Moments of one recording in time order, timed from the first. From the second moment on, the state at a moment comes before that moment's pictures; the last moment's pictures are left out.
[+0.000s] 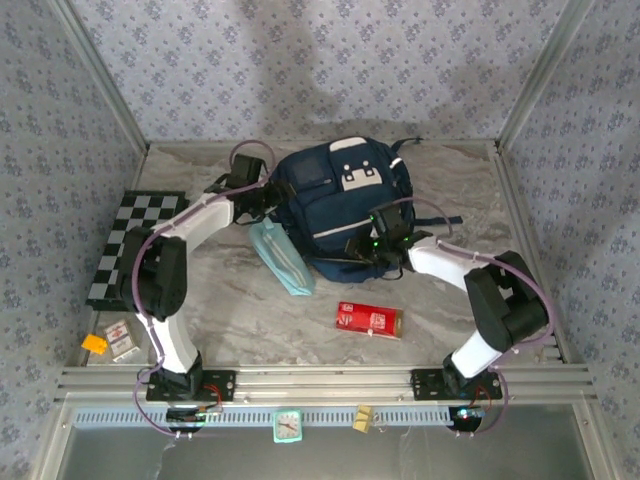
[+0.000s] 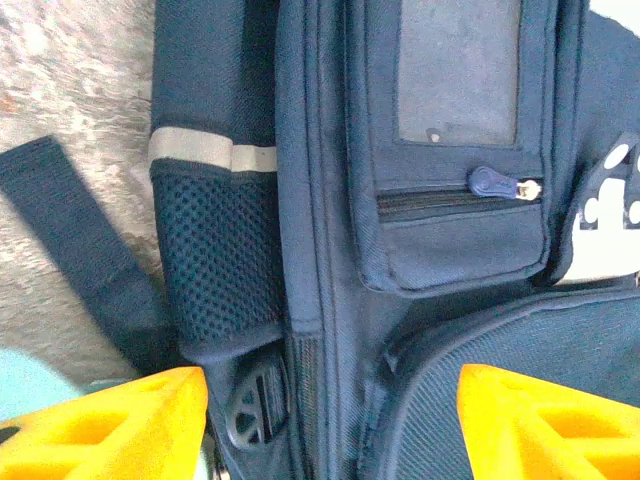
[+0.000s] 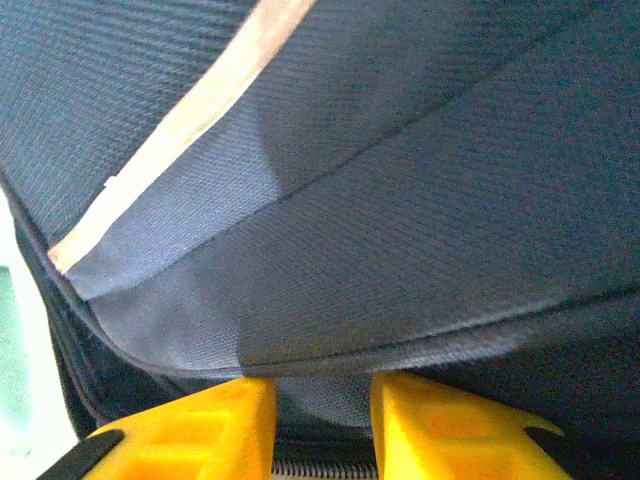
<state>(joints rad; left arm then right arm) -0.37 1.82 1.32 -0.33 0.21 -0.85 0.46 1.61 0.86 -0.17 -0.23 0.81</state>
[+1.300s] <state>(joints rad) -0.49 2.14 1.58 -0.40 0.03 -1.22 0.11 1.64 0.94 -0.22 -0.36 0.59</state>
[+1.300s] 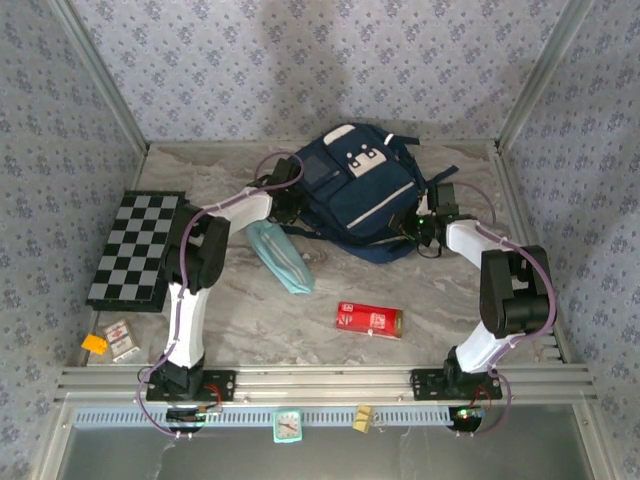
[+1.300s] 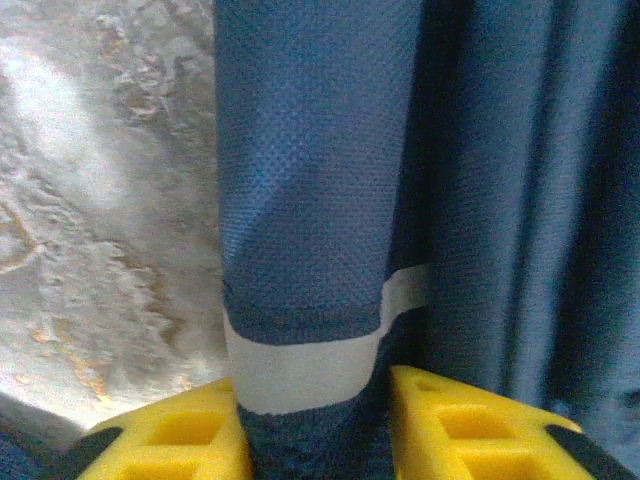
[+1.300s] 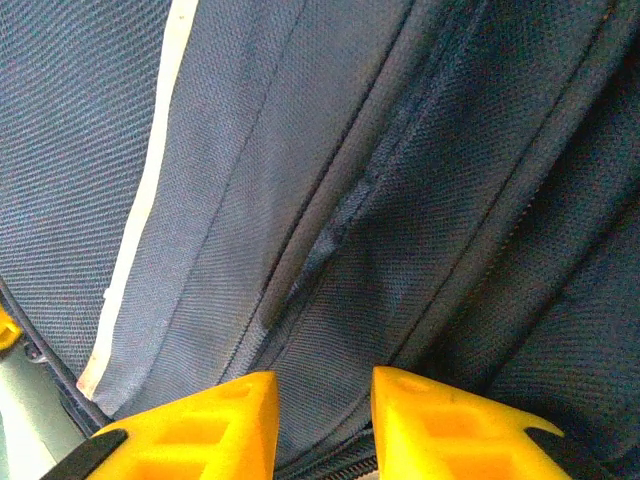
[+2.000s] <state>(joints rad) -0.56 1.92 1.44 -0.37 0.01 -1.39 0.53 1.33 1.05 -0.64 -0.06 0.58</state>
